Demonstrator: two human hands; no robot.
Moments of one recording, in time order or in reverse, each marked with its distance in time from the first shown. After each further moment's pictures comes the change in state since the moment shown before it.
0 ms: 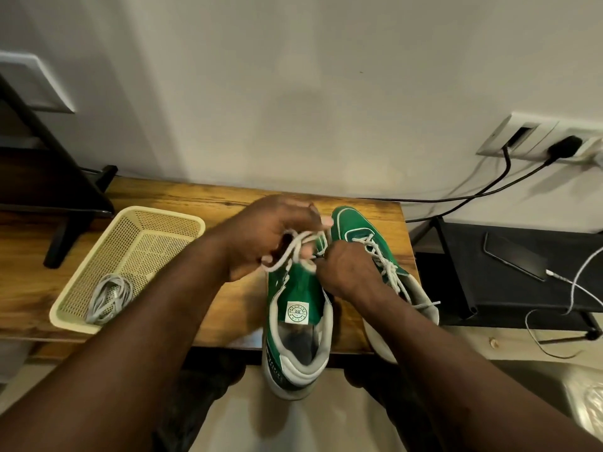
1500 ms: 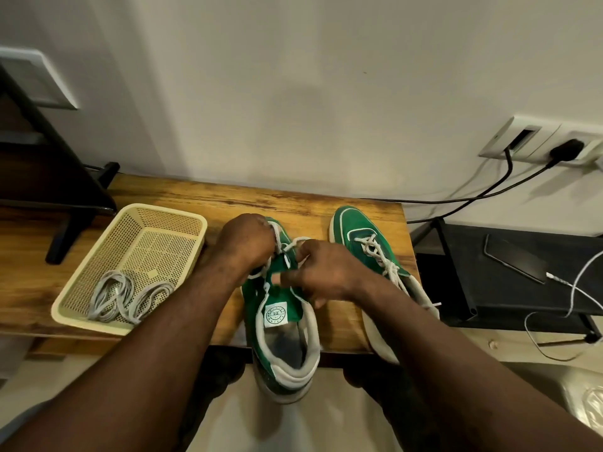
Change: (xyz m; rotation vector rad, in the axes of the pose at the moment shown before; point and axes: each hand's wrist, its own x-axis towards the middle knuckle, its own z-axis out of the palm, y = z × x) left_hand 0.033 -0.052 -0.012 0.352 0.624 -0.308; right_hand -0.017 -0.025 -0.016 0.239 -0.352 -0.158
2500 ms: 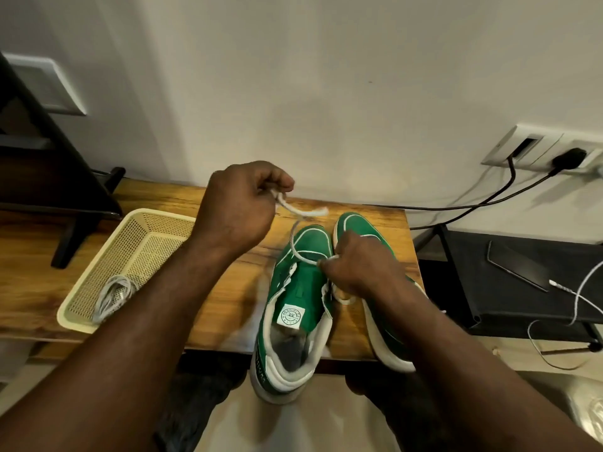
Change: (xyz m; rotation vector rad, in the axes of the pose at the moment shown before) left_hand -0.026 0.031 -0.050 -0.127 0.224 0.605; right_hand -0.011 0.005 -0.025 -0.293 0.326 0.154
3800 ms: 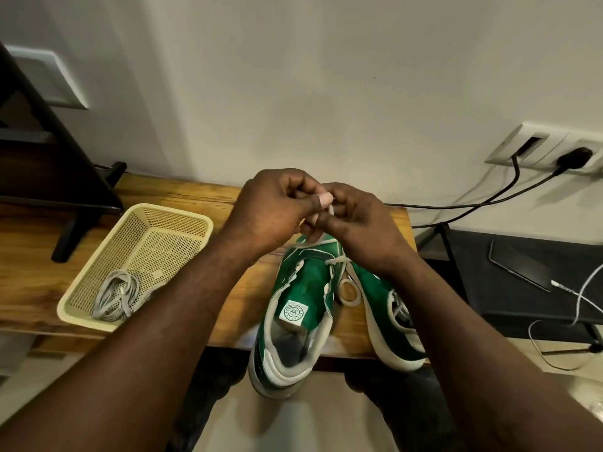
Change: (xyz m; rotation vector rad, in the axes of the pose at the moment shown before) left_hand -0.005 0.012 0.024 -0.220 -0.182 -0.086; right_hand 0.002 -0.006 -0.023 0.785 0.077 -0.502
